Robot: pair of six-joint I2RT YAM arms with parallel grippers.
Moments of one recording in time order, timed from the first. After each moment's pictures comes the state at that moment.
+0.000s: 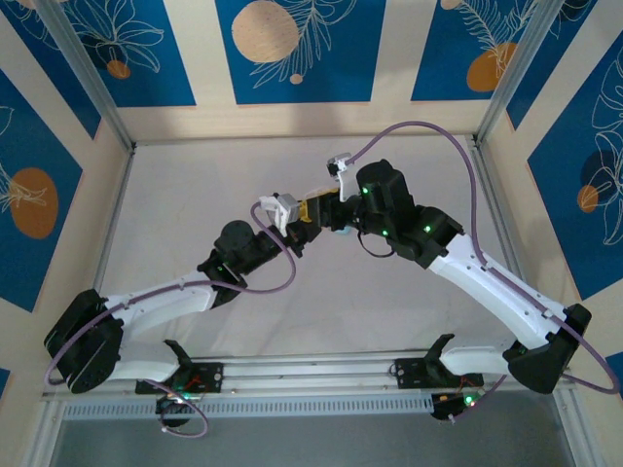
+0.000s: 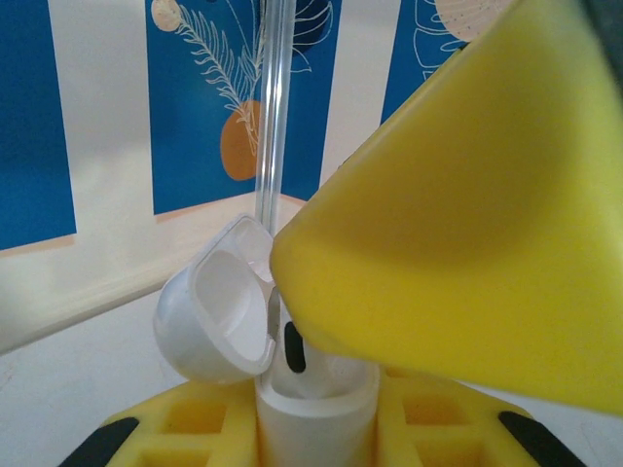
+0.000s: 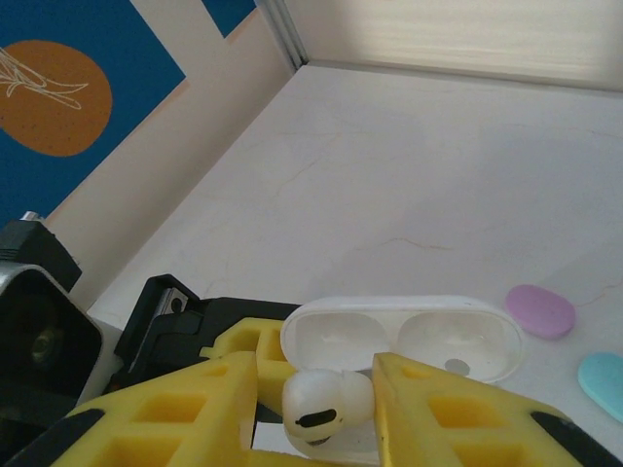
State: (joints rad) left arm -0.84 1.28 0.70 0.71 0.09 -0.13; right arm 0.79 1.23 1.33 -0.55 -0.07 0.37
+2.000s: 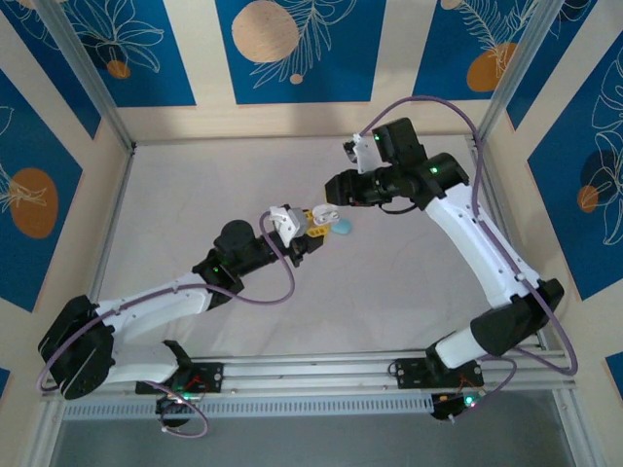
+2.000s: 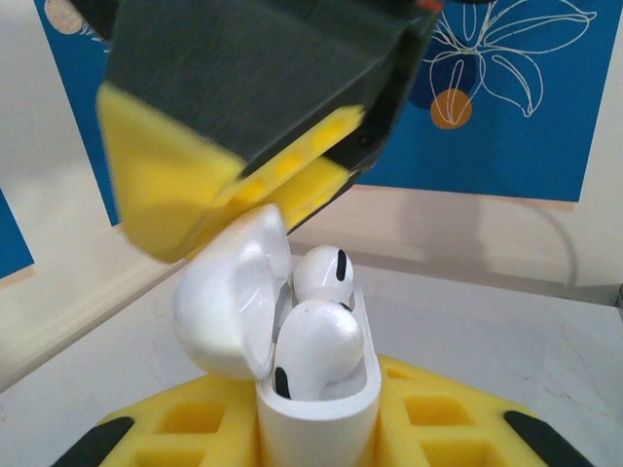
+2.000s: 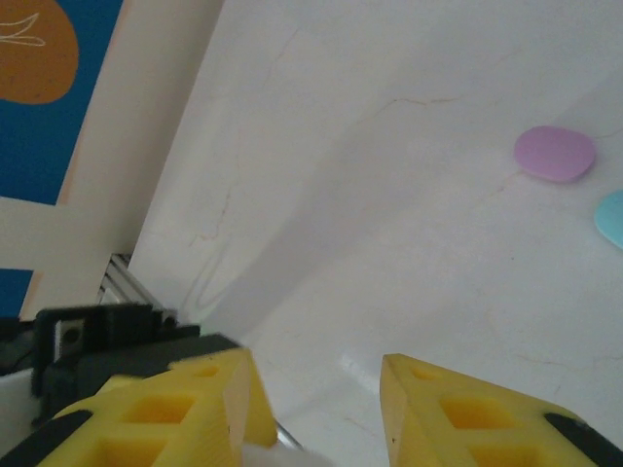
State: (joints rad) left arm -0.84 1.24 0.70 0.58 0.22 0.08; right arm 0.49 1.46 1.67 -1.04 -0.49 0.37
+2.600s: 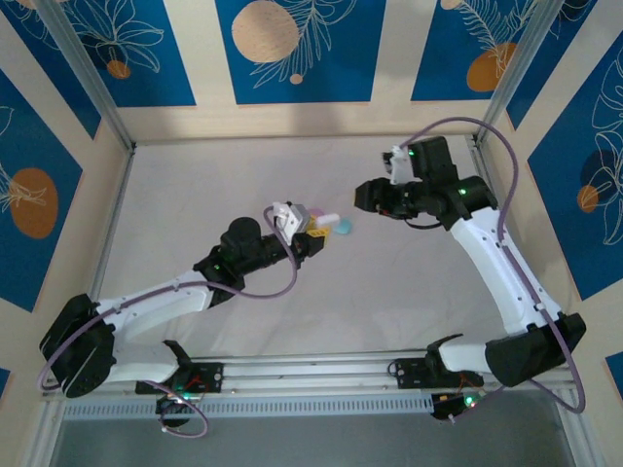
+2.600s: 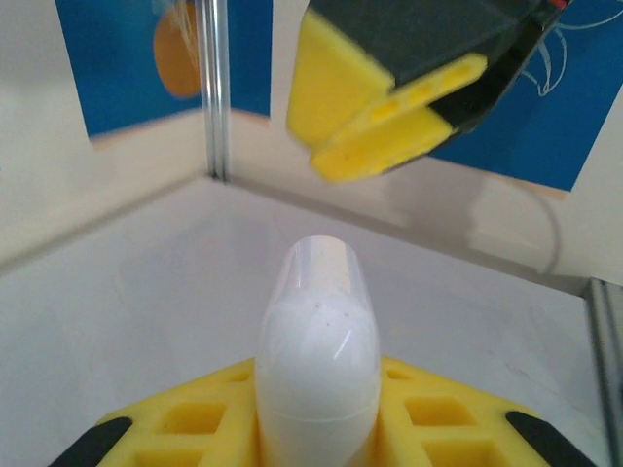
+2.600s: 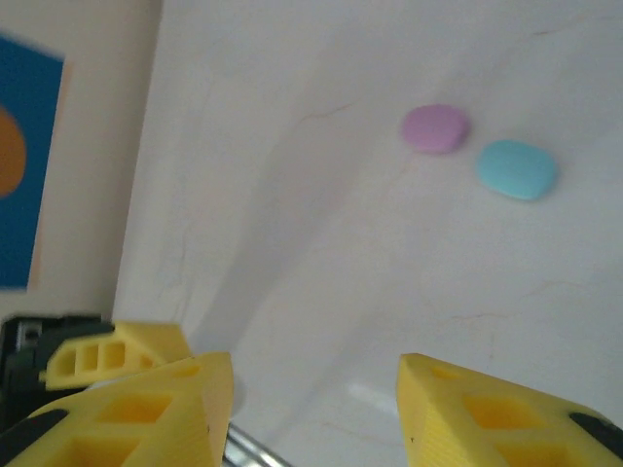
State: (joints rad) left arm -0.84 1.26 0.74 0.42 0.21 -0.09; right arm 0.31 1.28 1.42 -0.97 -0.44 0.50
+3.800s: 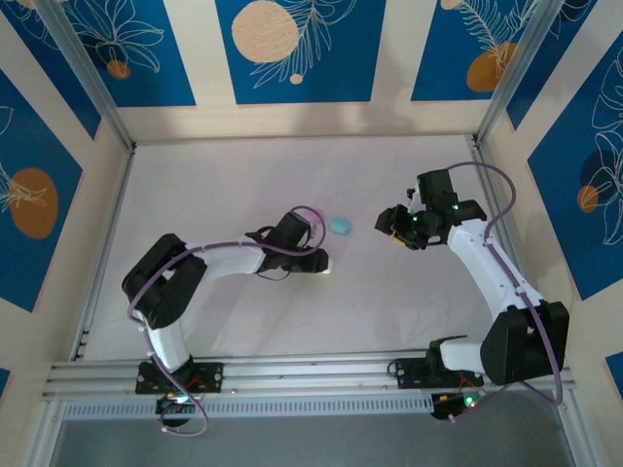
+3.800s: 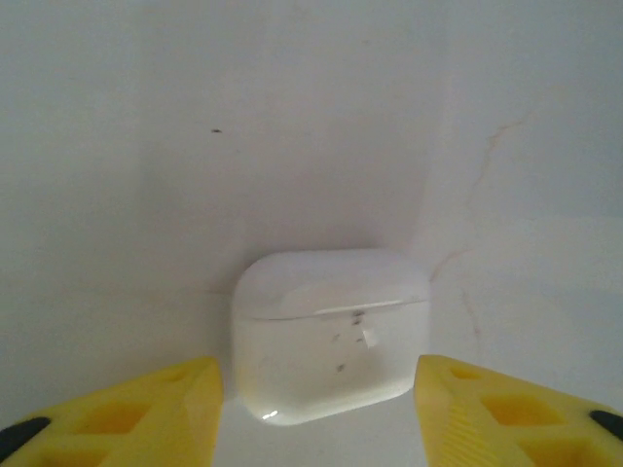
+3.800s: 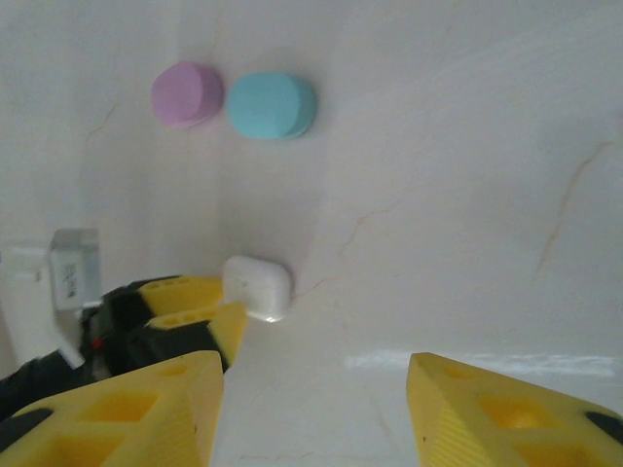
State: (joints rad) left arm -0.76 1.80 1.01 -0.17 0.18 -0.63; right arm 0.16 1.29 1.07 -0.86 -0.34 0.60
